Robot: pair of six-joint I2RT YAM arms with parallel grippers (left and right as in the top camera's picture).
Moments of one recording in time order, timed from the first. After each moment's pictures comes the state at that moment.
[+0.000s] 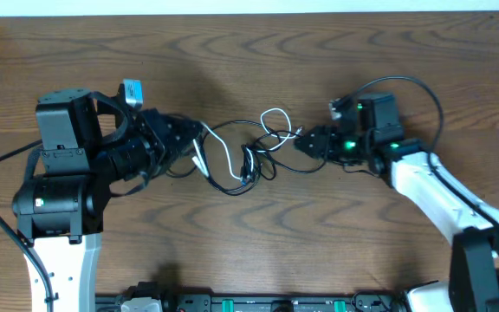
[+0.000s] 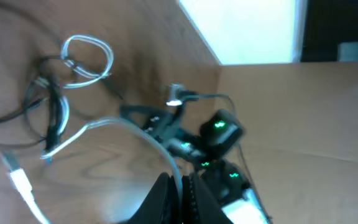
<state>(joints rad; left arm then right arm) 0.04 1.09 1.31 -0.94 0.82 -0.86 0.28 1.60 0.89 -0.20 -0.67 0.58</state>
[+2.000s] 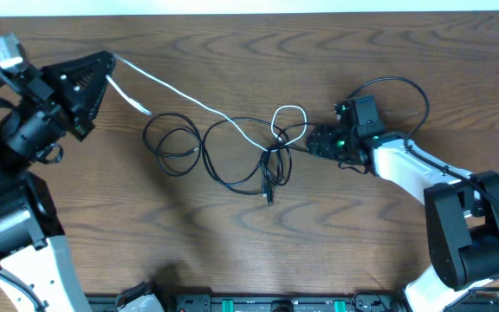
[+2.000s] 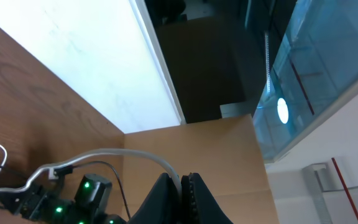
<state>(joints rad) 0.49 1.07 1.31 -0.24 1.18 -1.39 0.27 1.80 0.93 -0.20 -0.26 0.55</state>
